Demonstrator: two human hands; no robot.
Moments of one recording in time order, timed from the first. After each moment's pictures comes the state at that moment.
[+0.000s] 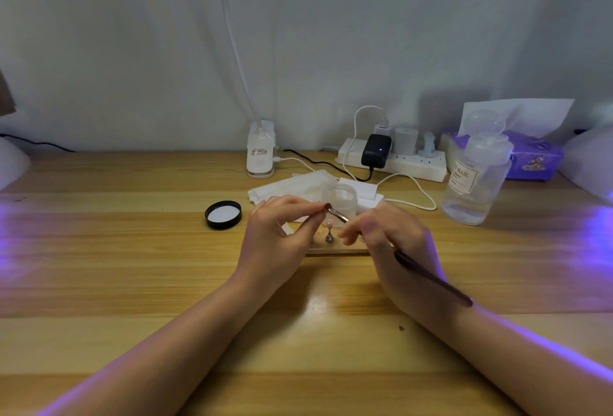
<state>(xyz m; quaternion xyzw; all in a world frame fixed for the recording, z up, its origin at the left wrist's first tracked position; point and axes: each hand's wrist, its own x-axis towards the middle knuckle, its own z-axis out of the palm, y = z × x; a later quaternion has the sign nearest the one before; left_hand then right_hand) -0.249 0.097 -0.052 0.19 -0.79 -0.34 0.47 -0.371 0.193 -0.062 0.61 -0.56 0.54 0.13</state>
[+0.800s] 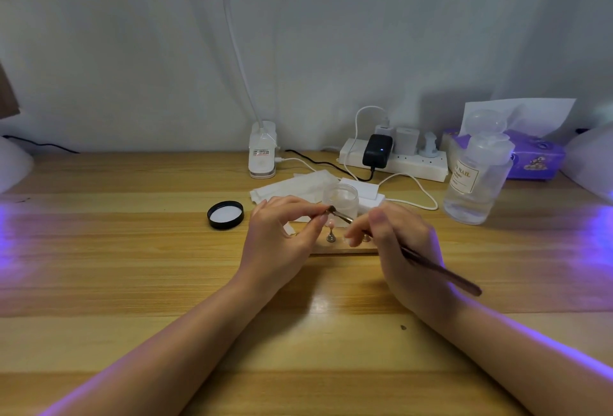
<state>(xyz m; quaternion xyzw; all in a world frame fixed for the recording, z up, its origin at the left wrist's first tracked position) -0.247 0.099 -0.050 0.20 -0.80 -0.34 0.46 -0.372 0.194 -0.062 0.60 -0.56 0.56 0.11</state>
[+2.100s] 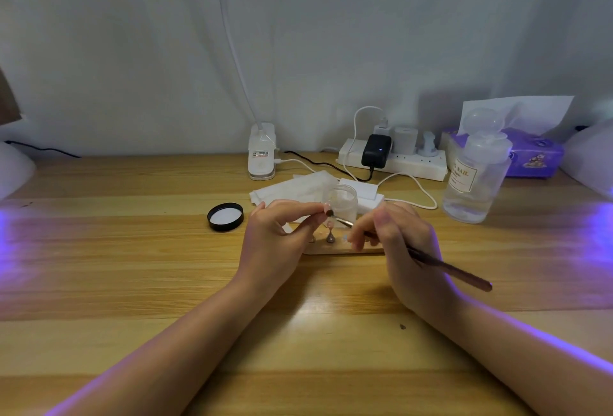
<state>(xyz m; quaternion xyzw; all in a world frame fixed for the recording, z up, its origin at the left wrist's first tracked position) -0.248 0.094 -0.055 0.21 -0.78 -0.36 0.47 -0.369 0.195 -0.059 0.60 -0.55 0.58 0.07</state>
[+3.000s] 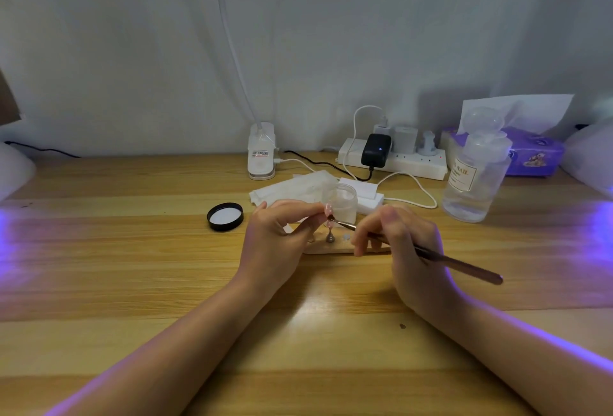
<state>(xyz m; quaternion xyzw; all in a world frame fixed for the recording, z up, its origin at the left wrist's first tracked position) -0.250 0.092 -0.057 0.20 -0.78 -0.35 0.47 -0.366 0.200 -0.055 0.59 -0.54 0.61 0.02</state>
